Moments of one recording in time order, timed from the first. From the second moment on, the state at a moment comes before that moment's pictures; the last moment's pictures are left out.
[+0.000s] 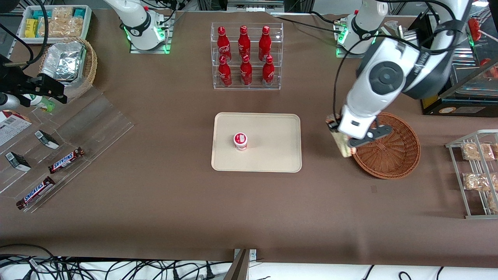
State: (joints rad) arm 0.17 0.28 -0.65 -1.78 0.19 1.90 -0.87
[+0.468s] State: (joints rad) arm 0.06 0.38 -0.73 -1.79 0.24 2.02 -0.86
